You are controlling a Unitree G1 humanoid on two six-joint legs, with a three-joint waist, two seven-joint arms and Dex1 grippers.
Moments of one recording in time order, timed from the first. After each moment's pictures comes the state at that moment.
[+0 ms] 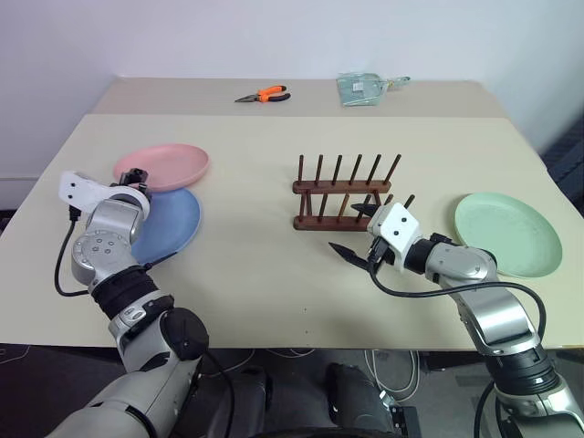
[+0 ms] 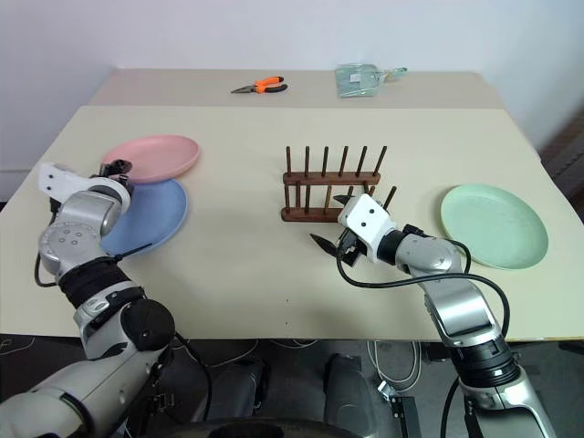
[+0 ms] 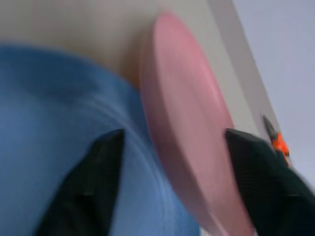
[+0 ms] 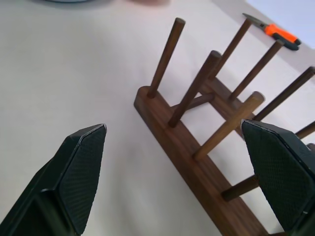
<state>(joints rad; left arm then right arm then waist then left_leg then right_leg) -0.79 0.15 0.92 0.24 -0.72 0.75 0.41 -0.23 -0.59 0.11 -0.32 0.13 0.34 0.68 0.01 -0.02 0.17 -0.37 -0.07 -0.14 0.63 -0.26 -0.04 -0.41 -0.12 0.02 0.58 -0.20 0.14</state>
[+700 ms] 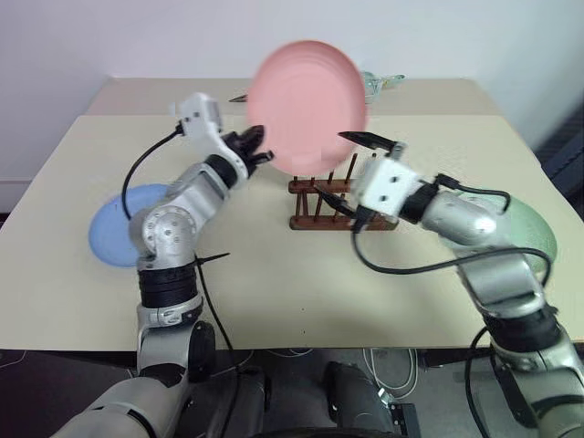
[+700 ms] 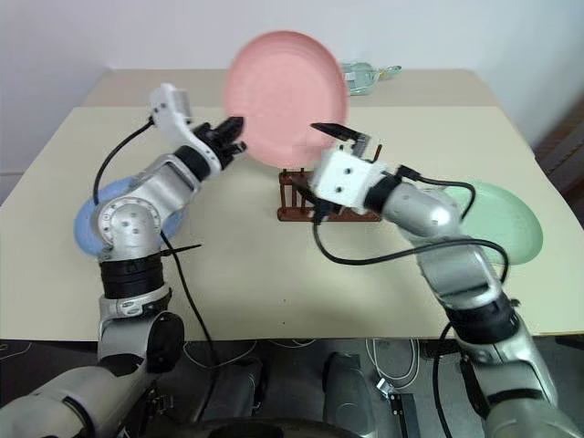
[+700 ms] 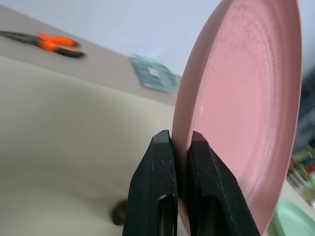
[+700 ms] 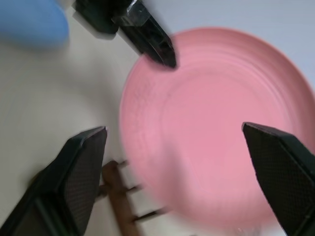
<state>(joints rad) -0.76 0.07 0.22 -0.14 -0.76 0.91 0.09 -0.59 -0.64 0.29 -0.27 -0.23 0.14 0.56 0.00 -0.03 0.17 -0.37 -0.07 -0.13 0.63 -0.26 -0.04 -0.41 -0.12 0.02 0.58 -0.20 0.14</state>
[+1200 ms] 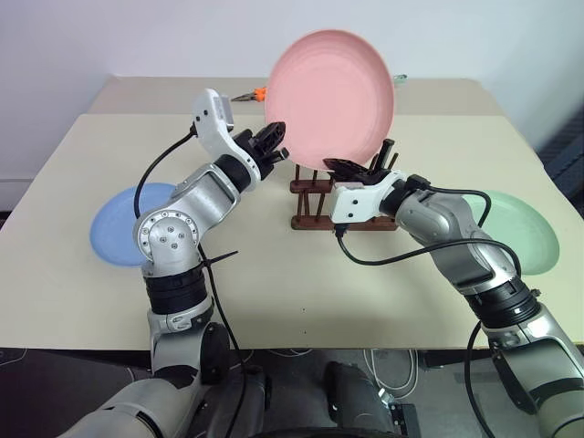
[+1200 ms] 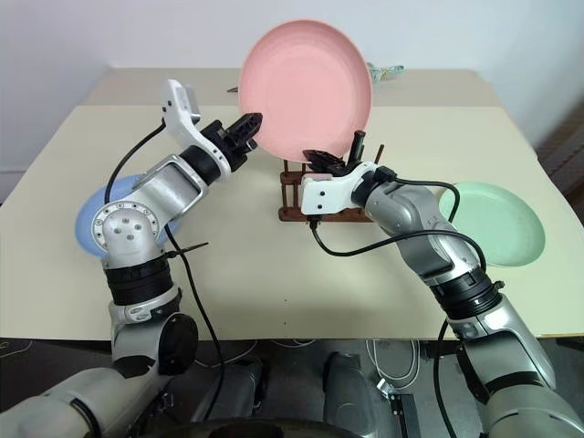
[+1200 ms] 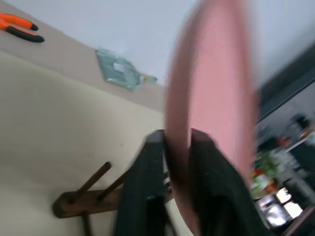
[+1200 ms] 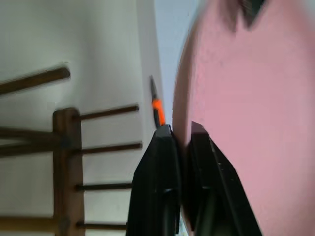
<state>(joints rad) -0.77 -0.04 0.37 -0.21 -0.99 0.95 0.20 -0.62 -0.65 0.32 -0.06 -0.51 -0.11 0.43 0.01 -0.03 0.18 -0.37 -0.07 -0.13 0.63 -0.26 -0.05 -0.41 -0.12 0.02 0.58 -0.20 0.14</state>
